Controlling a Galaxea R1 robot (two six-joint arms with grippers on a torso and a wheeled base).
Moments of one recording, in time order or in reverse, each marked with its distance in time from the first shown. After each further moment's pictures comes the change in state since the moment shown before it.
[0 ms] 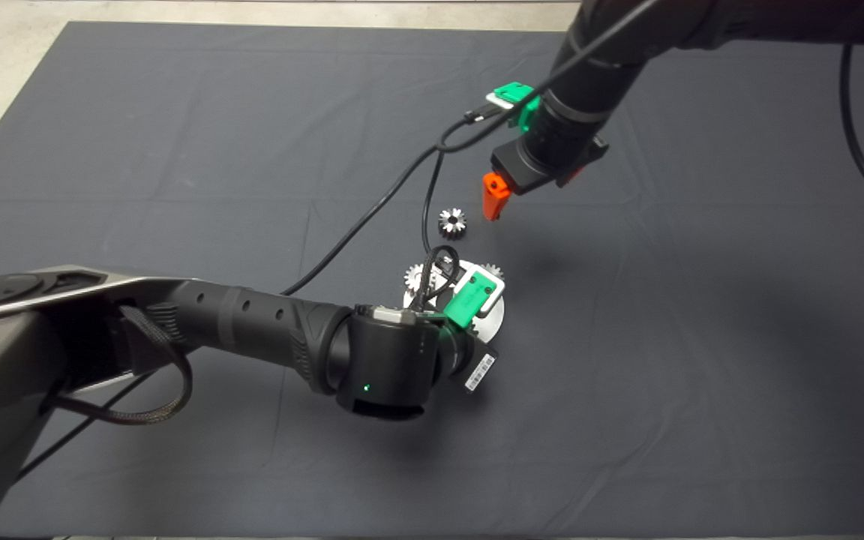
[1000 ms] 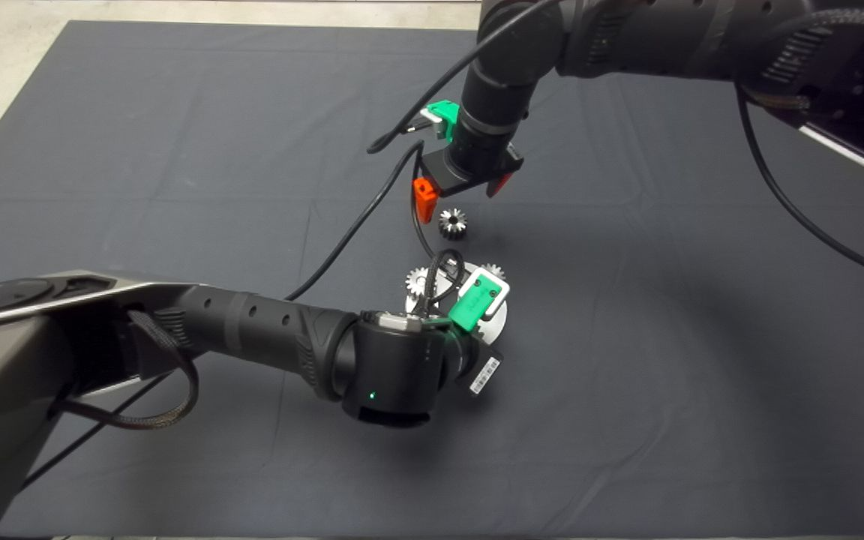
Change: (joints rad) left arm 0.014 0.014 0.000 0.017 0.008 0.004; right arm -0.097 0.151 -0.232 -0.009 0.111 -0.074
